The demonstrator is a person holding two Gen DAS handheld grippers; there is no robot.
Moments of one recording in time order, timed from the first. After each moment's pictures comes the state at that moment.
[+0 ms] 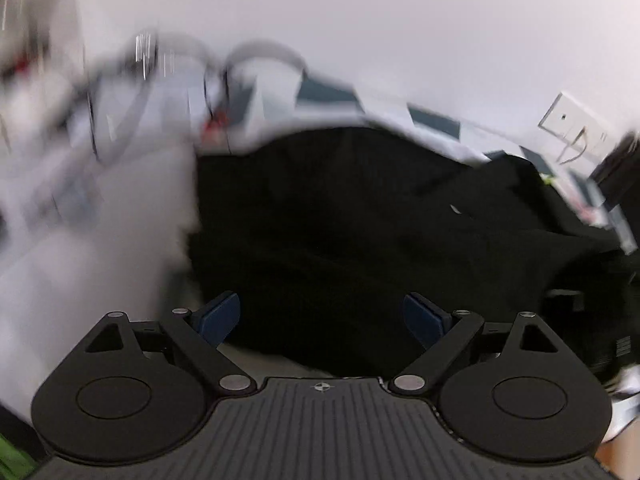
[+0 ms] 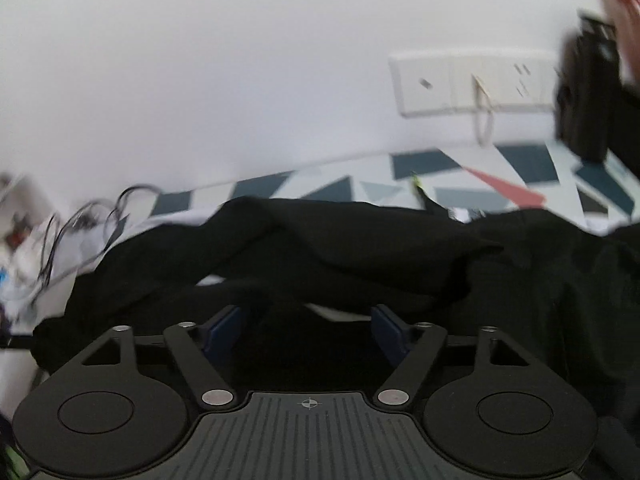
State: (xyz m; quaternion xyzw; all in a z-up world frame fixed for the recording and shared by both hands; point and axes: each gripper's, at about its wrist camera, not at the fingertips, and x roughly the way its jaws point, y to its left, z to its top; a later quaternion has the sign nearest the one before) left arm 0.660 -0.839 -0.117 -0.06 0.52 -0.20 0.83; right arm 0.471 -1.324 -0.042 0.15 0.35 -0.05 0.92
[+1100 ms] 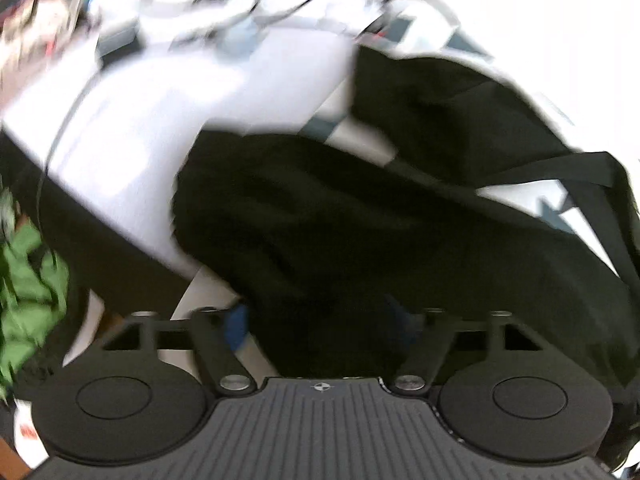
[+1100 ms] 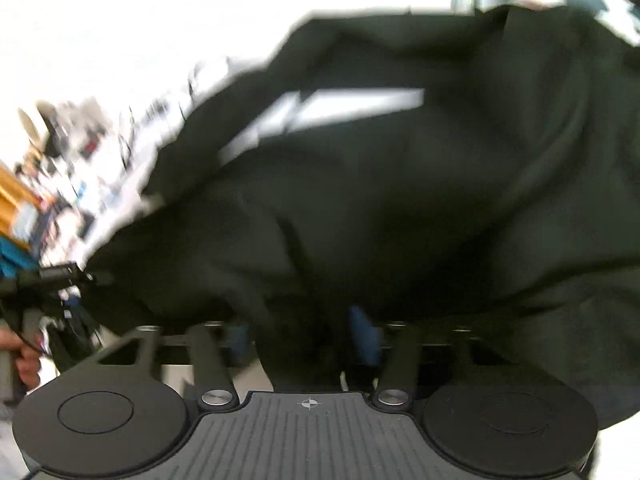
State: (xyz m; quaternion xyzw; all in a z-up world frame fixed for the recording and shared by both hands) left arm 0.586 -0.801 -0.112 -0.06 0.54 -0.02 0.84; right arm 0.399 -1.321 -0.071 0.28 0.45 0.08 0.84
